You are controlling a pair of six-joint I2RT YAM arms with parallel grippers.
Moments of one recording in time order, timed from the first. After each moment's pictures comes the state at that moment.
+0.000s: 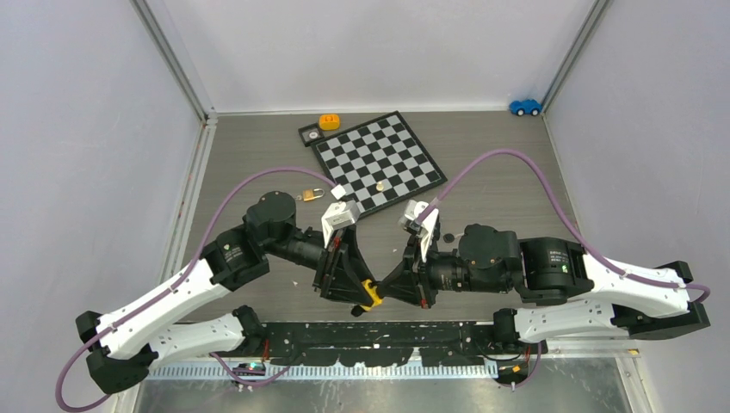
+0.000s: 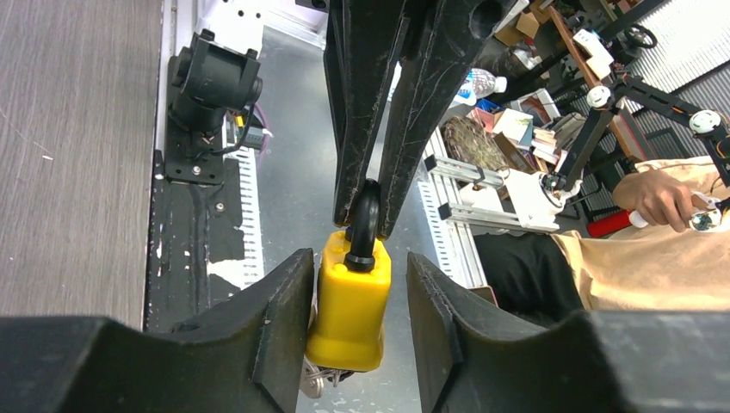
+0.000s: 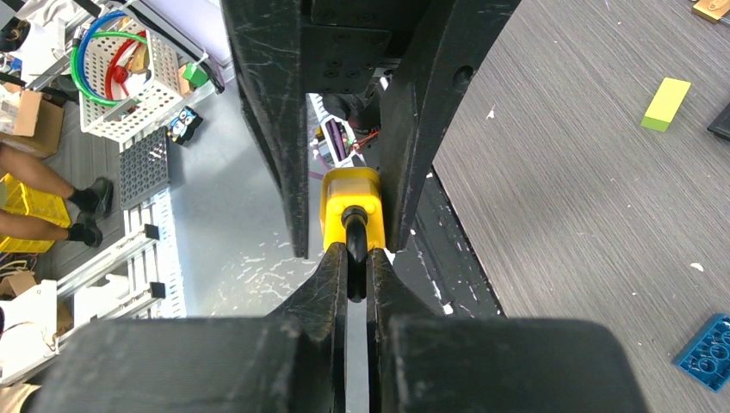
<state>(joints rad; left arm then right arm) -0.97 0.90 1.01 -0.29 0.91 -0.47 1.47 0.96 1.32 -0.71 0.11 0.47</state>
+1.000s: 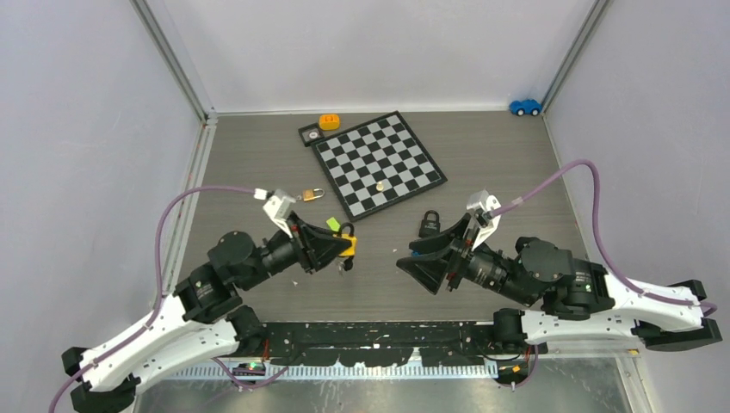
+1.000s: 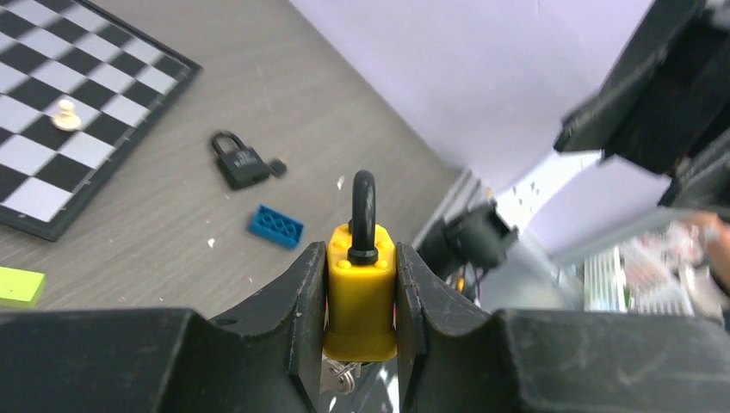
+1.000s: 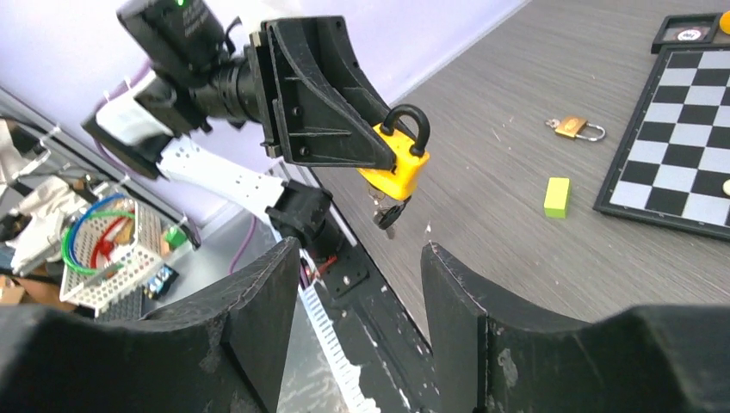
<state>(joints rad) -0.98 0.60 0.78 -0.24 0.09 -0.53 1.47 0.67 1.02 -0.40 0.38 0.44</state>
